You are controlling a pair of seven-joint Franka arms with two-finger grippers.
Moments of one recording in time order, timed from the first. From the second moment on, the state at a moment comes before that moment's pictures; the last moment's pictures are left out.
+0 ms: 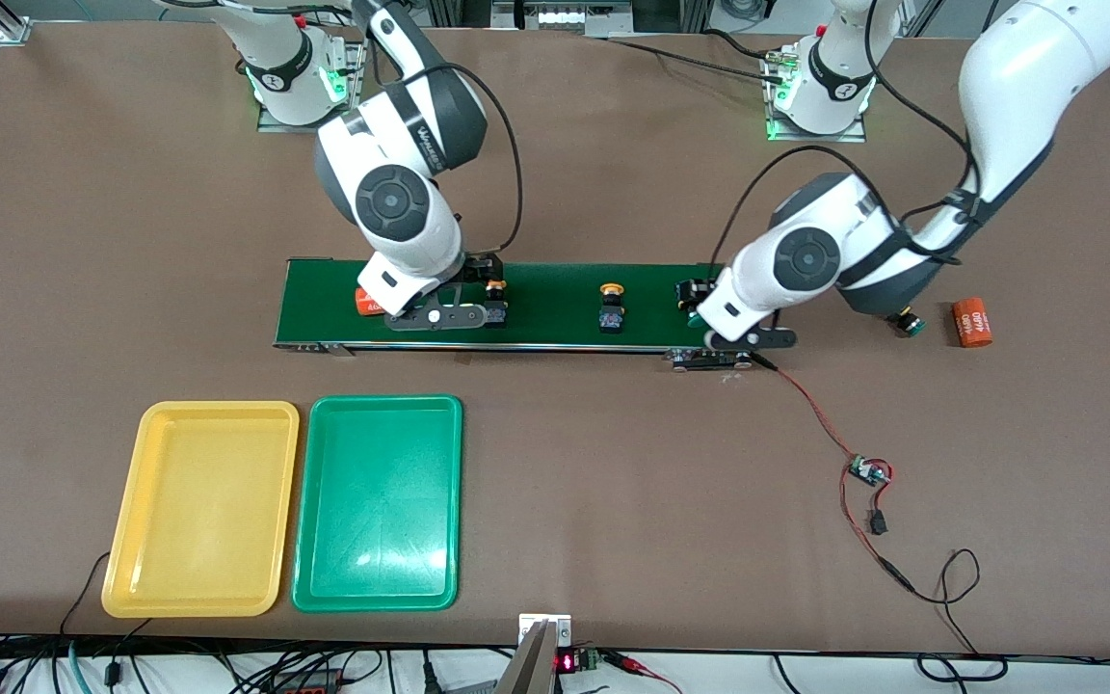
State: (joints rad) left arm 0.61 0.73 -1.16 -1.90 0.51 1.86 -0.88; right arm 0.70 0.44 -0.09 -1.64 0.14 1.89 0.52
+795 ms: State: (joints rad) left arm 0.94 0.70 -1.07 -1.70 0.62 1.55 -0.39; right arm 0.72 0.56 -0.10 -1.64 0.14 1.95 0.55
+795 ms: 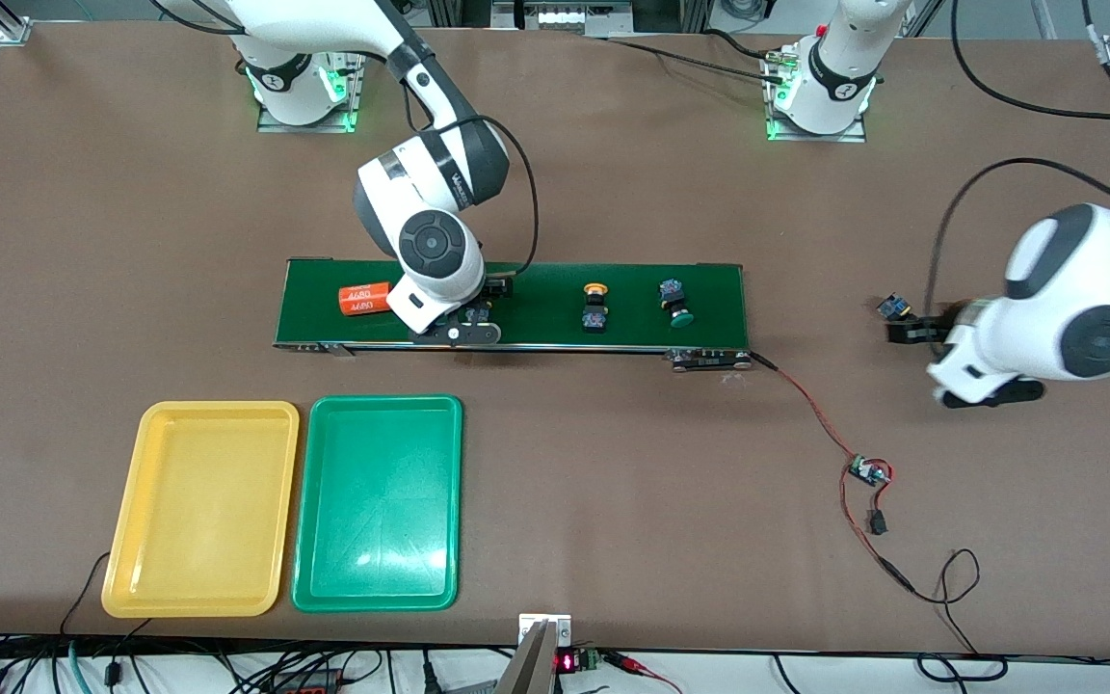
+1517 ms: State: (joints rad) left arm 1.06 0.74 -0.81 -1.84 0.71 1.91 -0.03; right arm 0.71 0.61 -0.10 -1.64 0.14 1.98 0.59
